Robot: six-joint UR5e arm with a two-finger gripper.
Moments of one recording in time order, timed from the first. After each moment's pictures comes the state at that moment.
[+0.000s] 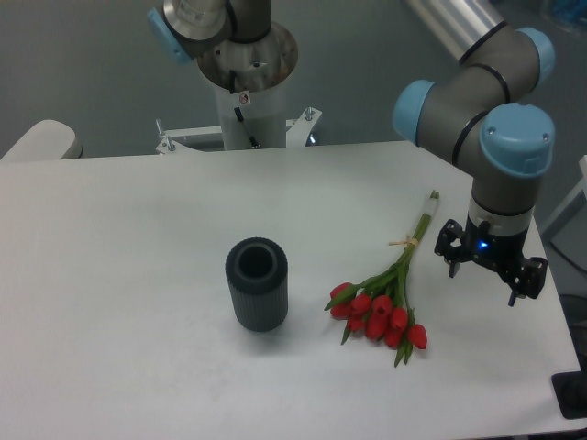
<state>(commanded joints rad) 2.72 -2.08 -1.42 -1.02 1.52 1.27</state>
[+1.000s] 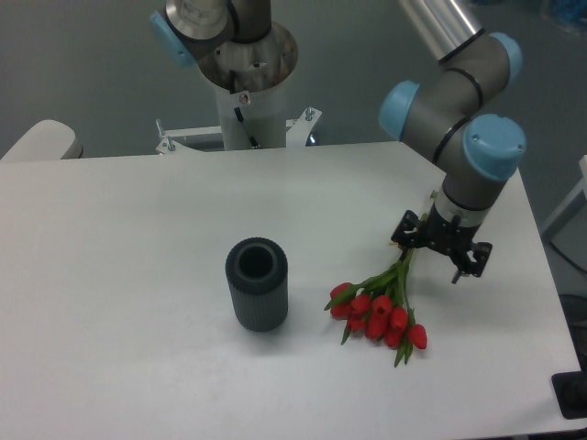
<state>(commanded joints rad) 2.76 -2.01 -1.70 -0.99 1.41 1.25</state>
